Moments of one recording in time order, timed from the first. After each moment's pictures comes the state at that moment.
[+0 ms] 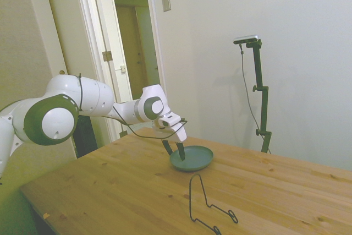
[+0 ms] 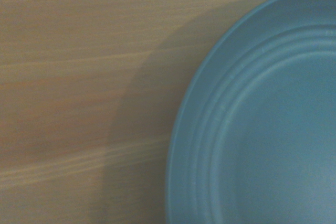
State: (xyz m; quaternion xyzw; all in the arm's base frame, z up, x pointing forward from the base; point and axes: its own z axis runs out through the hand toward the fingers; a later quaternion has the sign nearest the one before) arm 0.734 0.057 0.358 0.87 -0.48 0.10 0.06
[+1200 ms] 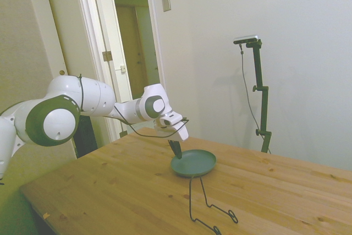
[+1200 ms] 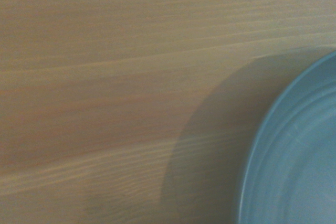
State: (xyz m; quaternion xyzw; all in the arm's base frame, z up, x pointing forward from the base) arm 0.737 0.051 0.361 0.87 -0.48 0.10 0.07
